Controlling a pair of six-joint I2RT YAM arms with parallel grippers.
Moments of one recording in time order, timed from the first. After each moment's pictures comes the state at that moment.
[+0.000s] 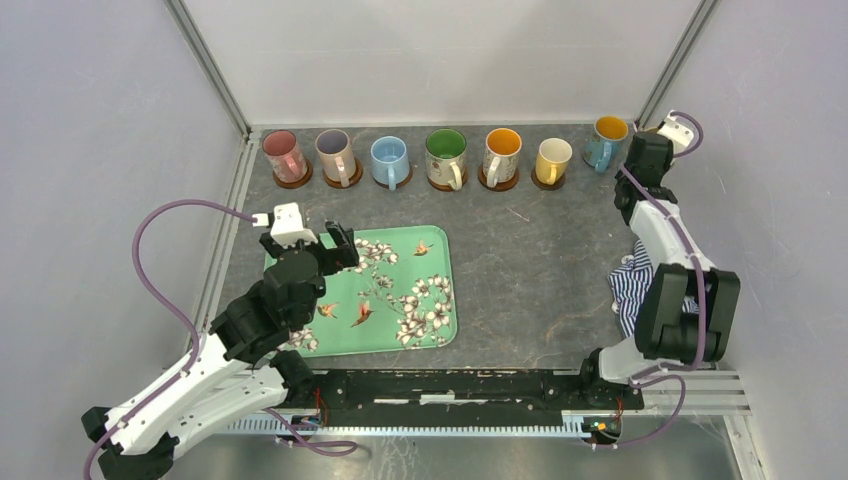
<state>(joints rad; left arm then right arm) -0.85 0.61 0.76 -0.45 -0.83 -0.45 -0.15 1.47 1.08 -0.05 0.44 0.30</state>
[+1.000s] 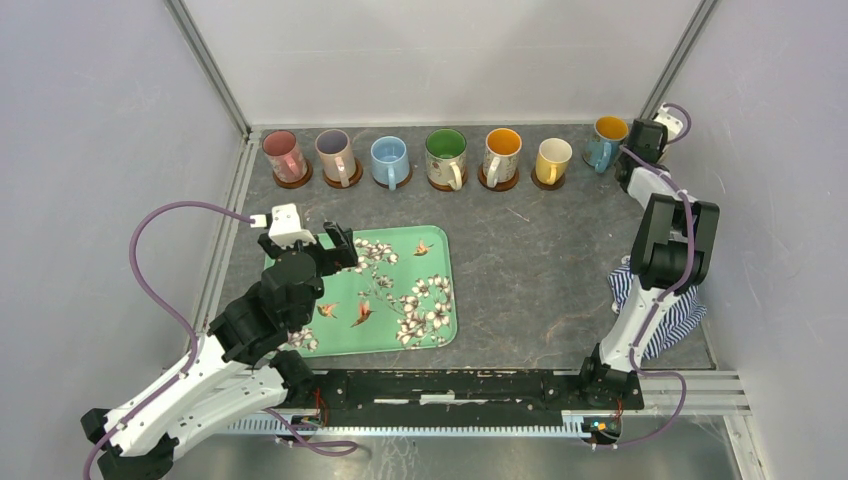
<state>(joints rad) -0.85 0.60 0.76 -0.45 -0.84 -0.45 -0.23 1.99 1.40 0.03 0.36 0.29</state>
